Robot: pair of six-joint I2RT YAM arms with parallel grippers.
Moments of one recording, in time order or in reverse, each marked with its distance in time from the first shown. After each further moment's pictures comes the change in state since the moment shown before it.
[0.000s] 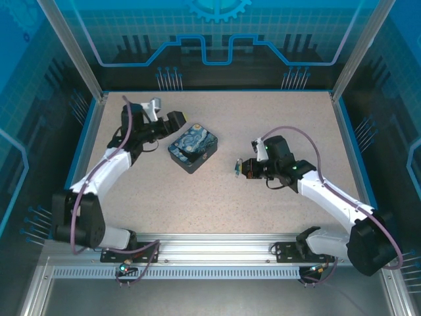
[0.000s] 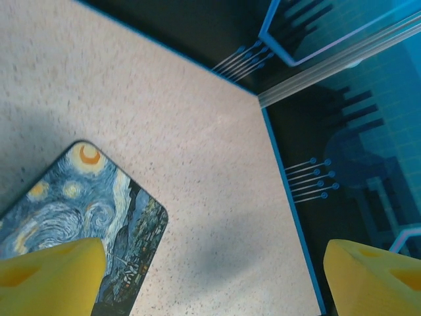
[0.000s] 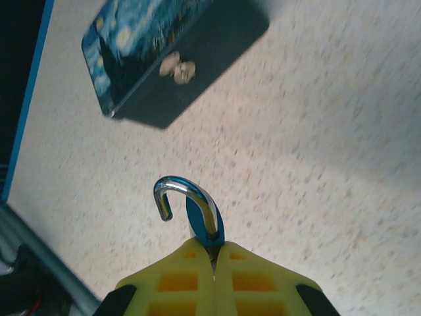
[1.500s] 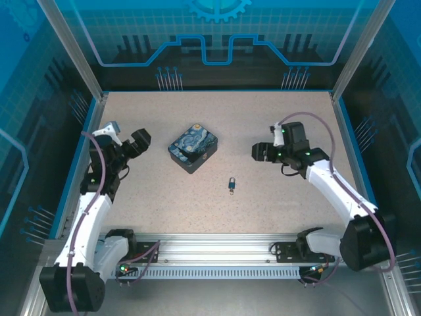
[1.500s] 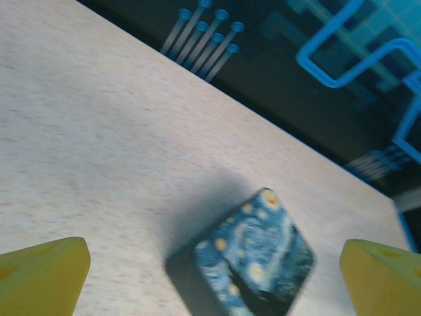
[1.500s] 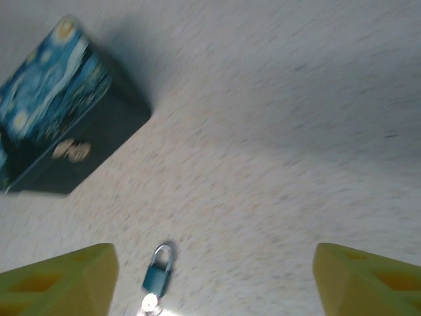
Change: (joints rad) left arm 0.185 -0.505 -0.315 -0.190 -0.463 0.142; right arm -0.227 0.015 0.148 -0.109 0.209 -0.246
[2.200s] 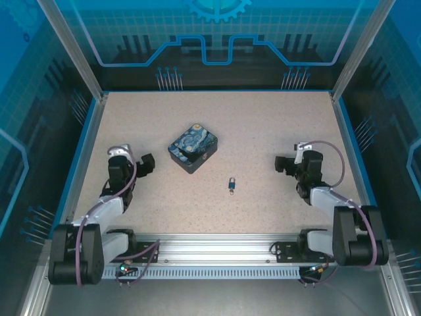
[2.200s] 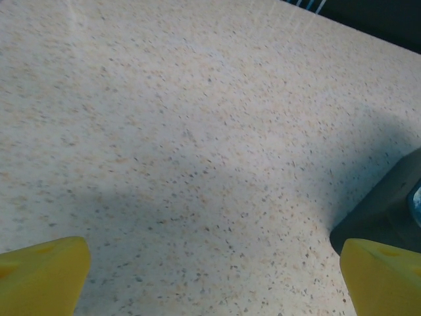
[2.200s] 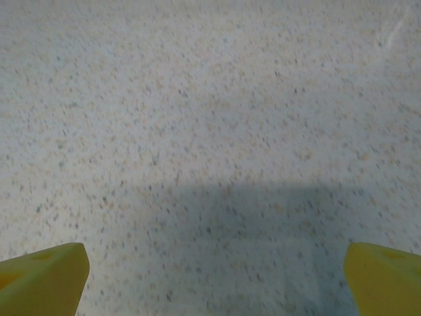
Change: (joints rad) left arm 0.001 0.261 -0.375 0.528 -0.124 0.253; right arm -0.262 0.050 -0.541 0.837 0.151 -0.228
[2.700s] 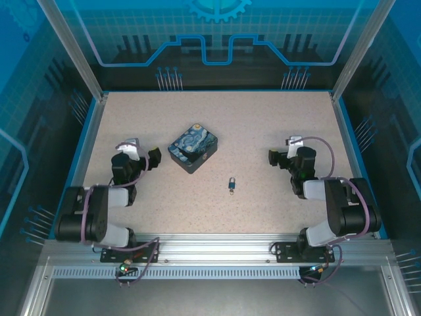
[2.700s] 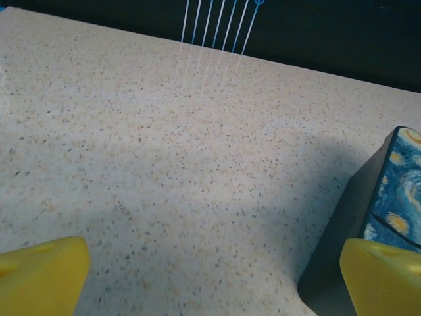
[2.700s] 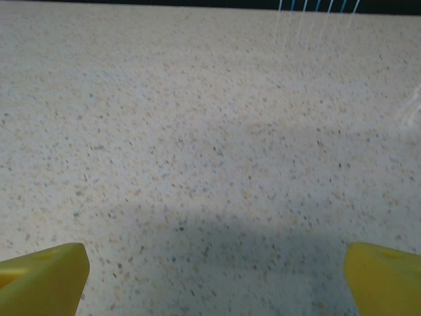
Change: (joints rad) left arm 0.000 0.358 -0.011 0.565 0.139 0.120; right arm 0.049 0.234 0.030 0.327 -0.009 -0.088
